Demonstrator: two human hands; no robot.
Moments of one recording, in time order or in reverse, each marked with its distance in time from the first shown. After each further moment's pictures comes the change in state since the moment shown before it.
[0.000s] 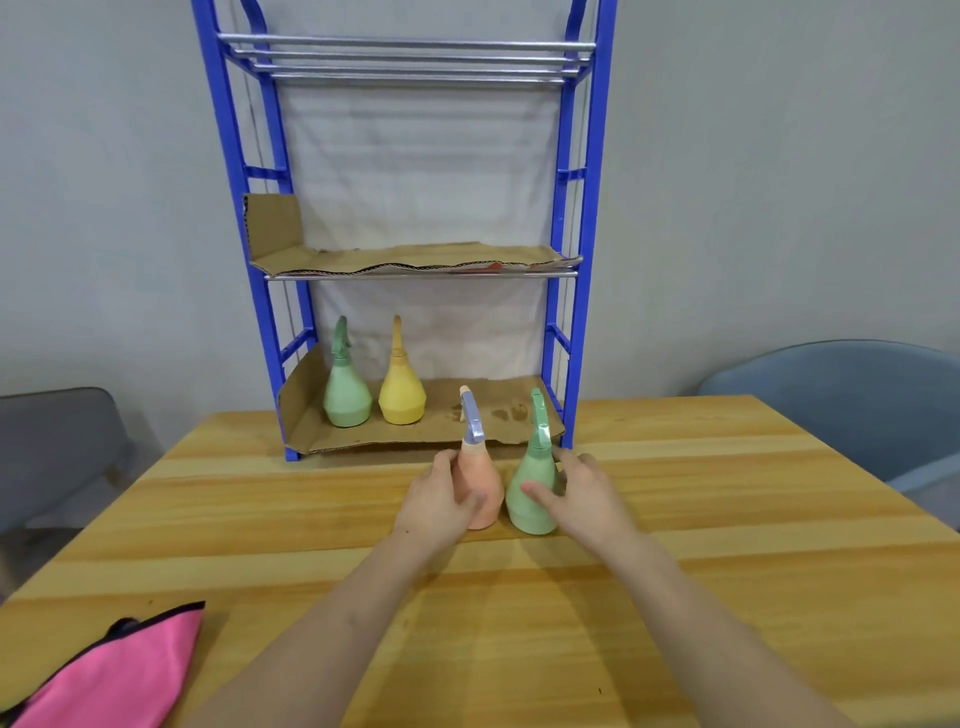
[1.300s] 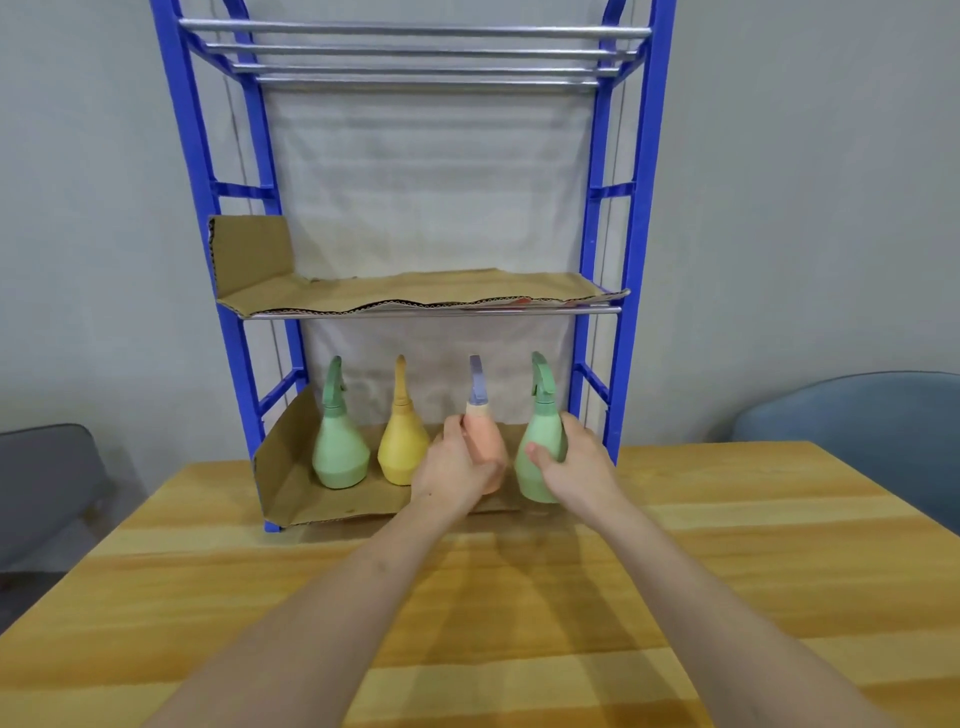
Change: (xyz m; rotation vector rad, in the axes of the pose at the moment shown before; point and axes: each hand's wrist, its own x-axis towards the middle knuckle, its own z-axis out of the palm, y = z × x) left_hand 0.147 0.022 -0.028 -0.058 0.142 -0.012; right_hand 0.149 -0.039 0.016 0.169 0.114 0.011
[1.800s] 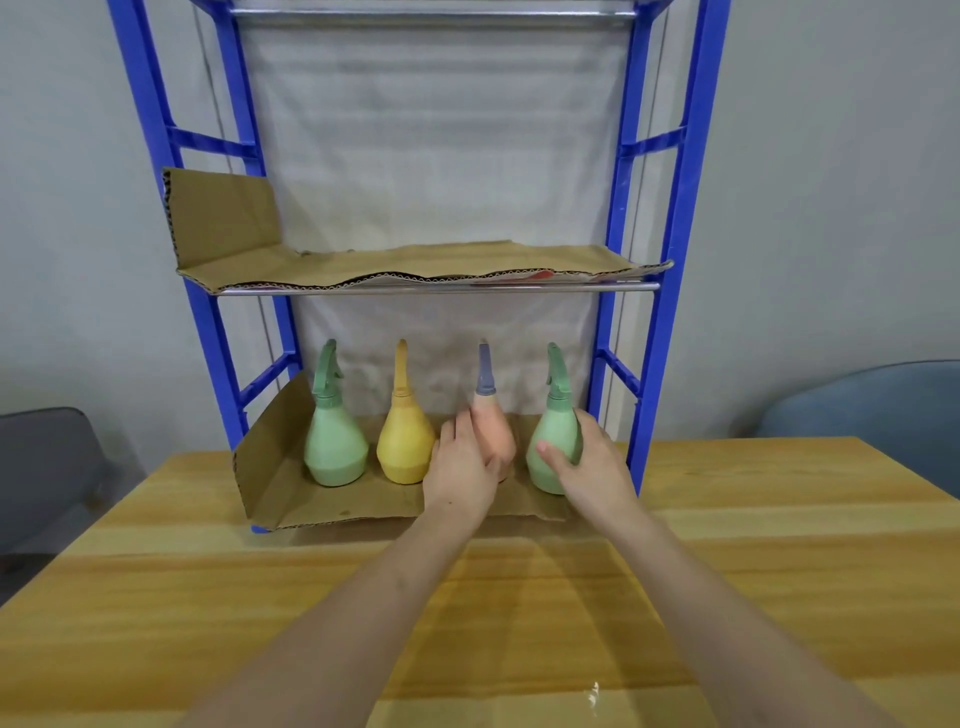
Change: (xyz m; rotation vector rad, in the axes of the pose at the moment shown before) left_hand 0.037 -0.030 0.046 0.062 0.085 0.041; right_hand 0.034 0.037 0.036 0.029 0.035 -0.042
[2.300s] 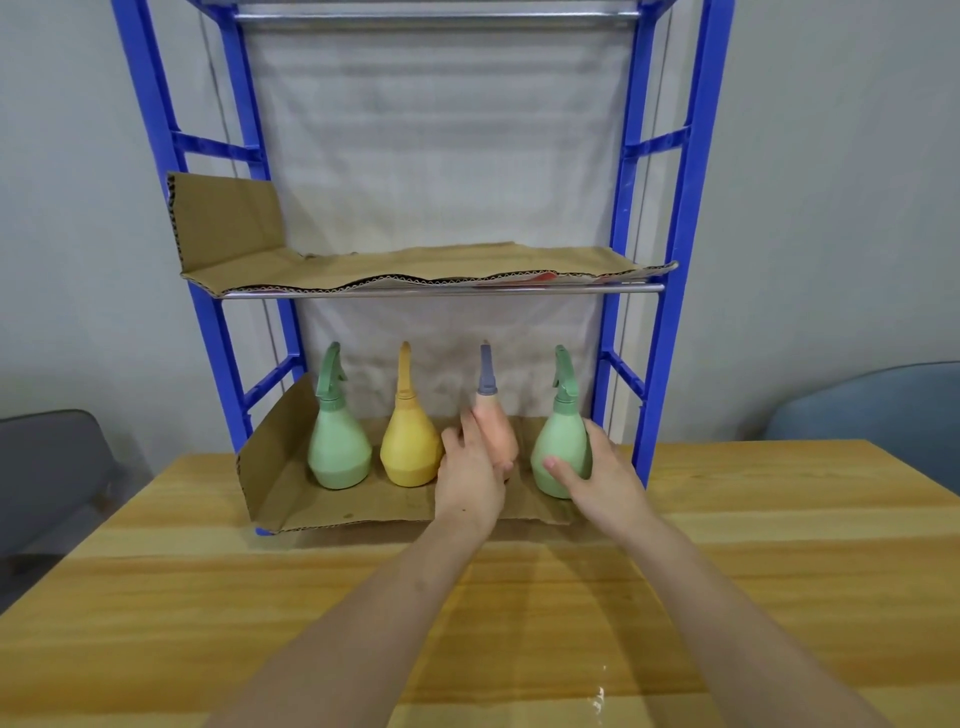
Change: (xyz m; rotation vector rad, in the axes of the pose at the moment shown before) left_hand -0.005 0.005 0.008 0.023 -0.005 -0.028; right_hand -0.007 0.011 -0.008 -0.015 -0.065 -0.014
